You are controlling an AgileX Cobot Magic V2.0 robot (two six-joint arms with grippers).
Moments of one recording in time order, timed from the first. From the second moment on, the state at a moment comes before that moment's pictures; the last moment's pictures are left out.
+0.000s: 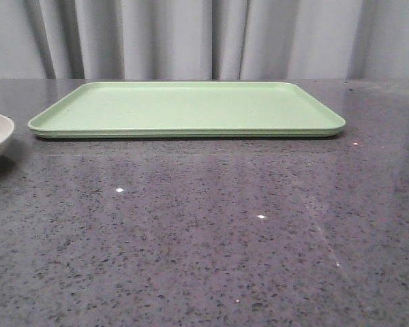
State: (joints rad) left arm 0.18 1.38 -0.96 0.03 0.92 -0.07; right arm 0.07 0.56 -0.64 -0.08 0.64 0.24
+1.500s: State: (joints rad) left arm -0.09 1.50 -1.27 -0.55 0.78 0.11; right arm 0.07 0.56 -0.64 -0.07 0.64 0.24
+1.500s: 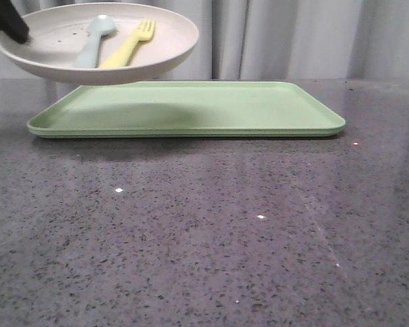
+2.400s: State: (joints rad) left arm -0.19 1.85 -1.45 -0.56 0.63 -0.04; right arm 0.07 0.56 -0.64 -0.07 0.64 0.24
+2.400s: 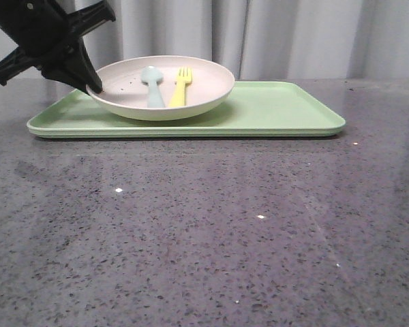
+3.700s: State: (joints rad) left arm -0.19 1.52 -1.30 -0.26 0.64 -0.05; right arm 0.11 0.58 -0.69 -0.07 0.68 0.24
